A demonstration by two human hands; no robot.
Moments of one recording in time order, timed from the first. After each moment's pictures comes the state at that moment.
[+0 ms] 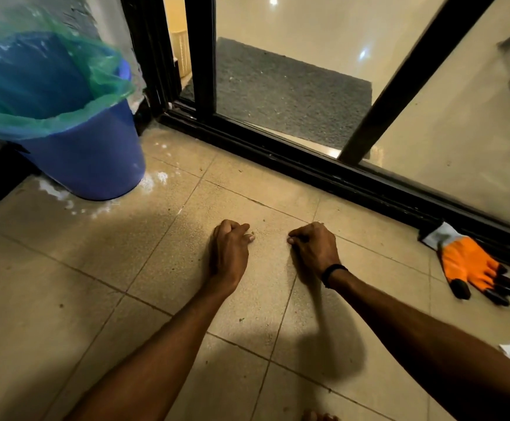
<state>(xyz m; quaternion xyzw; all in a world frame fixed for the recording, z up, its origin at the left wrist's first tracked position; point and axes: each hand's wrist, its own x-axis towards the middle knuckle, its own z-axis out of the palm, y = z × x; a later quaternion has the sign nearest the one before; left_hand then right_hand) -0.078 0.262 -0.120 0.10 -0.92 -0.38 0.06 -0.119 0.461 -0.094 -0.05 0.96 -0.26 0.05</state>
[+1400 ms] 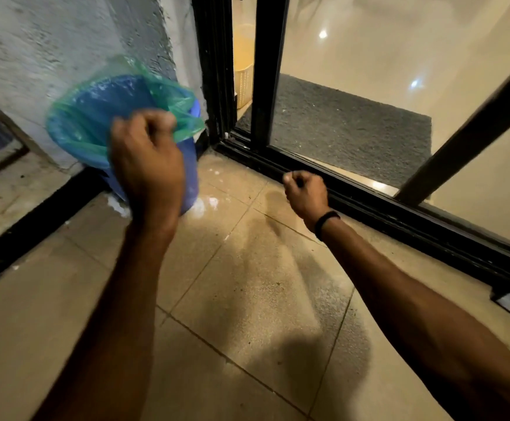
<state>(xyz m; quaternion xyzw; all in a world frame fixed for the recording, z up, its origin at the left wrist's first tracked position) -0.116 0.093 0.100 0.24 -0.80 -0.31 0.46 -0.231 0.304 -0.010 -0.05 0.86 -0.50 0.05</state>
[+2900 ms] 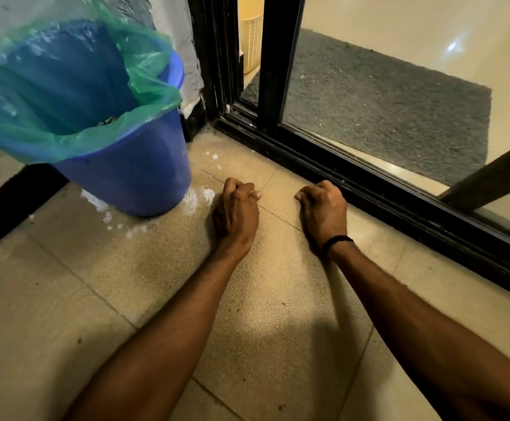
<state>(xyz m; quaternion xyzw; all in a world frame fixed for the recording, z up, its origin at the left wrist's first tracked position) -0.211 0.163 -0.111 0.25 -0.92 -0.28 0.14 -0.277 0.320 -0.124 -0.14 0.95 -0.26 -0.07</state>
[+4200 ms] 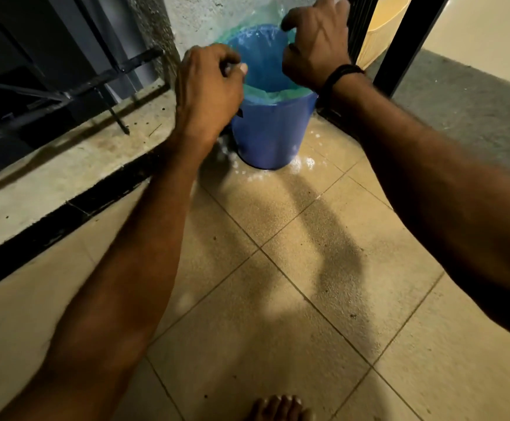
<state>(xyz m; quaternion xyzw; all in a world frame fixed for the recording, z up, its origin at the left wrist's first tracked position) -0.040 -0.019 0.135 0.27 -0.88 -0.25 0.30 -0.195 0.089 0.142 -0.35 0.91 -0.16 -0.17</state>
